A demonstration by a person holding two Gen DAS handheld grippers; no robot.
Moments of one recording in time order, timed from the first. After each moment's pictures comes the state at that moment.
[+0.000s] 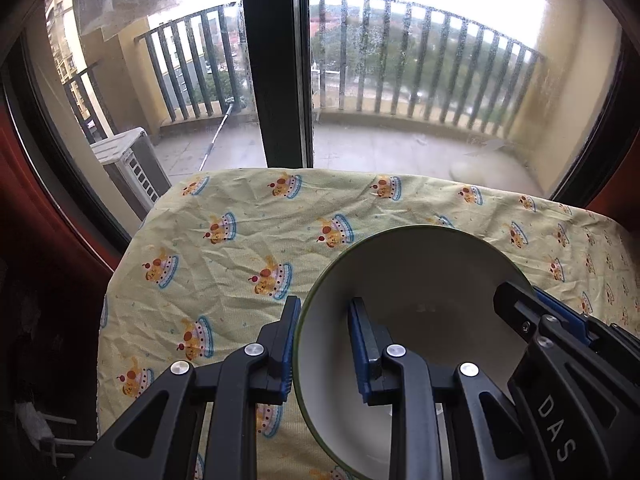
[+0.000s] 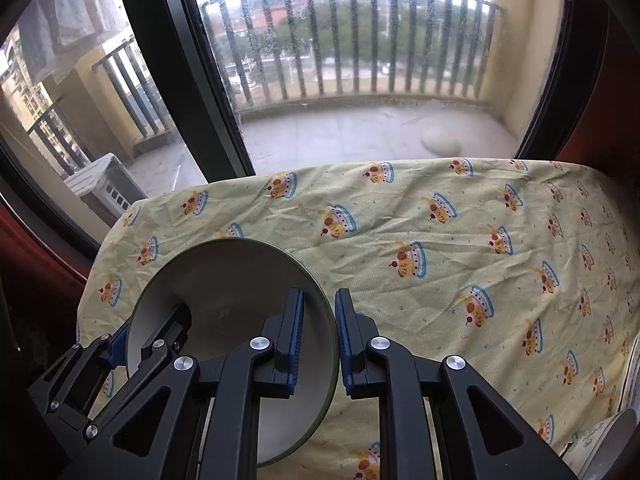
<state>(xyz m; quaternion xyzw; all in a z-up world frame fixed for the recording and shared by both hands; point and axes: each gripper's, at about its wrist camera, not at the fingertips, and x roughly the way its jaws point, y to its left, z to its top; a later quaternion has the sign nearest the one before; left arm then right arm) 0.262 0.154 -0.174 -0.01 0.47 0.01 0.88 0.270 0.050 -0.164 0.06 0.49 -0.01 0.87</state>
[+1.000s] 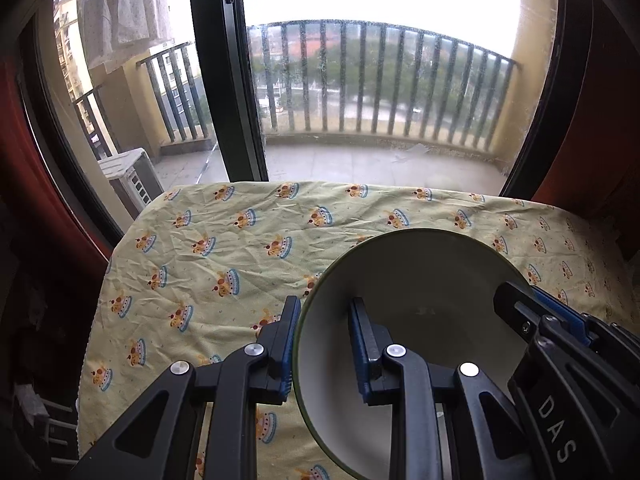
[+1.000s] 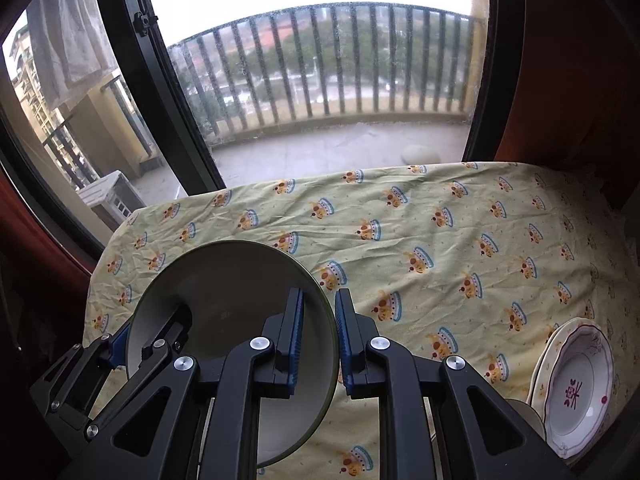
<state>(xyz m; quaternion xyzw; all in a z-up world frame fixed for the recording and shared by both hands) 0.156 0.015 -0.109 0.00 0.43 0.02 0.90 0.160 -0.091 -0.092 0.06 0.45 0.00 0.89</state>
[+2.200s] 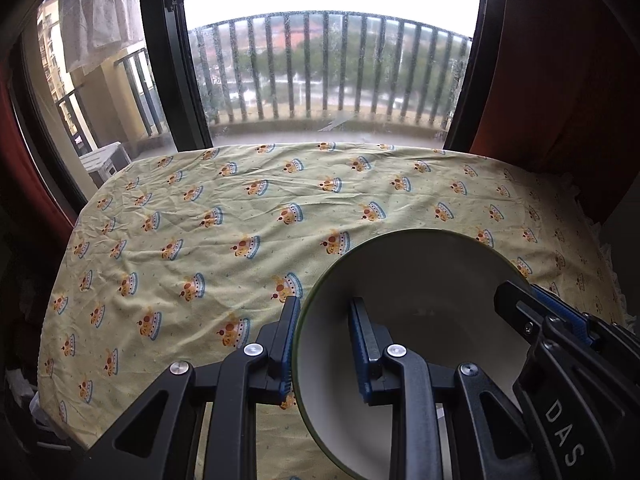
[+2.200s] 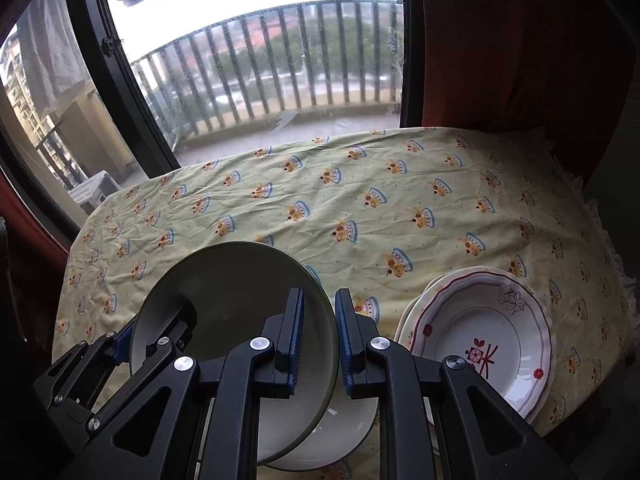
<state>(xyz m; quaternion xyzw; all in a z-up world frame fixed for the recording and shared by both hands) 0.064 -0.126 -0.124 0.00 0.45 -0.02 0.89 0.053 -0.237 -0.099 0.07 0.46 -0.02 0.89</state>
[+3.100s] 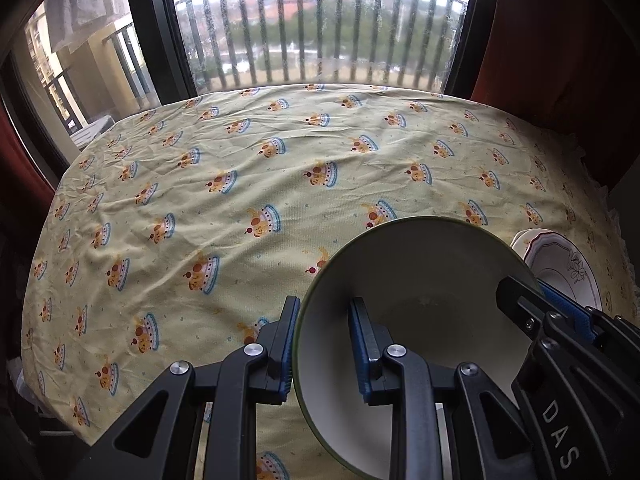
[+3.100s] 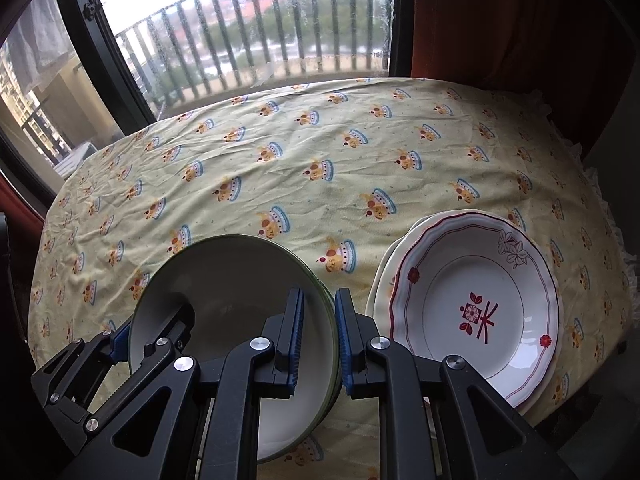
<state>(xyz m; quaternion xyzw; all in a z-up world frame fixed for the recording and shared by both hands) 0.052 -0.139 -0.178 0.01 0.51 -0.02 0.86 0.040 -0.250 -0.154 0.06 0.51 -0.04 0.86</state>
